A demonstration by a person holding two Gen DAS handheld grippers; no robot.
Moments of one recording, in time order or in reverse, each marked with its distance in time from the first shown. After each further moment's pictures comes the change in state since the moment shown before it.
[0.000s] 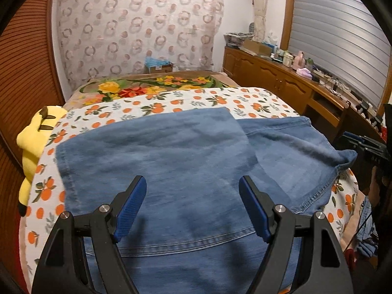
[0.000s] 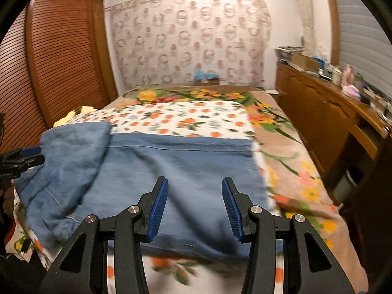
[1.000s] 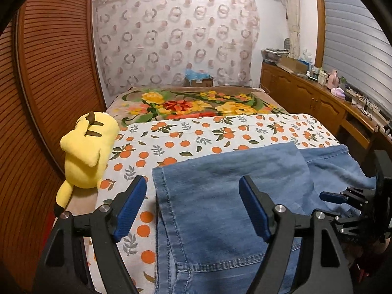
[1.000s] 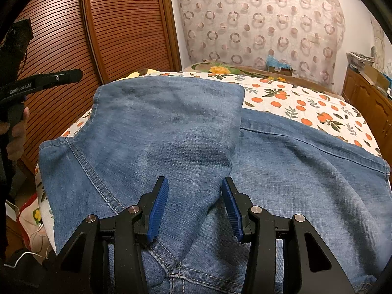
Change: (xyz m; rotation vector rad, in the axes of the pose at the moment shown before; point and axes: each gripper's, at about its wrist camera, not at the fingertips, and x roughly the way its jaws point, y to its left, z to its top) left arm -0.043 0.096 0.022 -0.075 -0.081 0.206; right arm 0.090 0.162 0.005 -0.208 0.111 0.316
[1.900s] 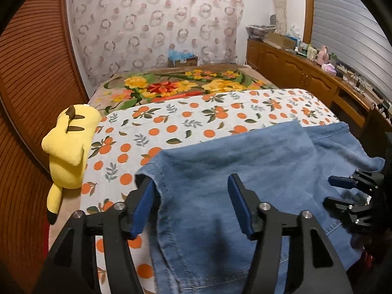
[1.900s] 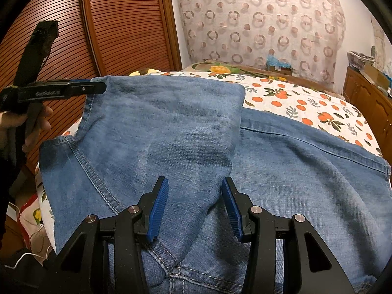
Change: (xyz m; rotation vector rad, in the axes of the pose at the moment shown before) left arm 0.043 -0.004 0.004 0.085 0.118 -0.078; right arm 0.000 0.001 0.002 -0.001 0.005 0.005
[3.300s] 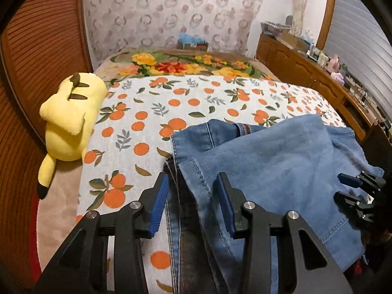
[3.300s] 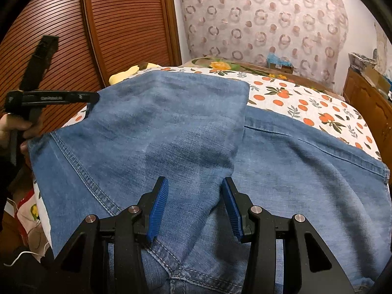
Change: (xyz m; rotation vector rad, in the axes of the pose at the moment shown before) left arm 0.025 0.046 -0.019 -0.125 0.112 -0.035; right arm 0.000 0.004 0.007 -0.017 0.027 -0.008
